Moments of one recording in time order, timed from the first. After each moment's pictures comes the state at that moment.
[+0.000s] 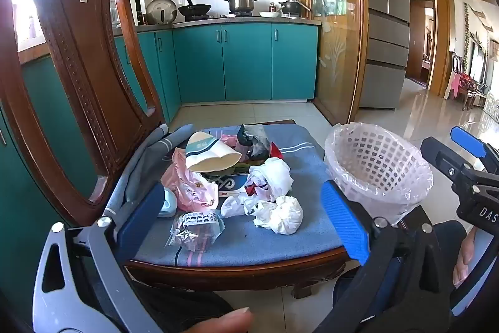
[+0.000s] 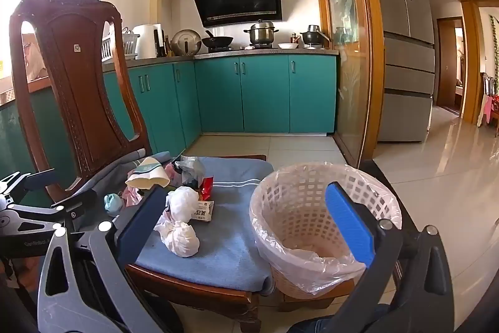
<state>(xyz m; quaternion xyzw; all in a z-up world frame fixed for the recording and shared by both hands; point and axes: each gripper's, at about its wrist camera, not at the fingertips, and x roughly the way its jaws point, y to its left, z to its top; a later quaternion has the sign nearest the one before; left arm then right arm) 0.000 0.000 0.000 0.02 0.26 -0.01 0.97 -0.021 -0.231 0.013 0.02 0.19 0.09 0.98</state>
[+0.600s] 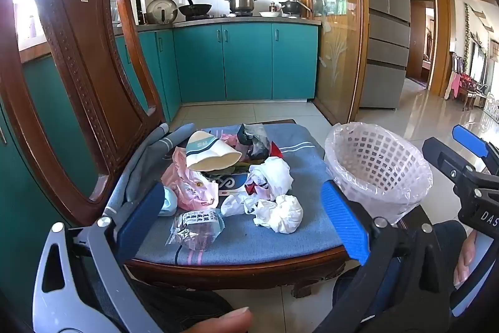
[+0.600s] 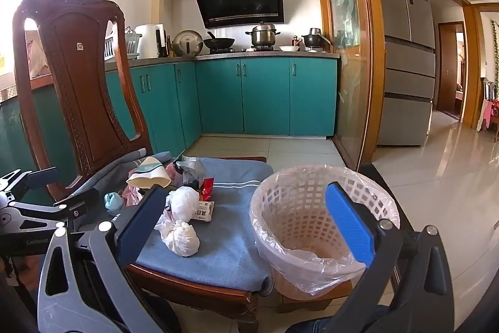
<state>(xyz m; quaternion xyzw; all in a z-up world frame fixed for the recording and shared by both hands) 0.000 -0.001 0.001 0.02 0.26 -0.01 0.97 -0.027 -0.229 0.015 0.01 0.18 0.09 0.98</state>
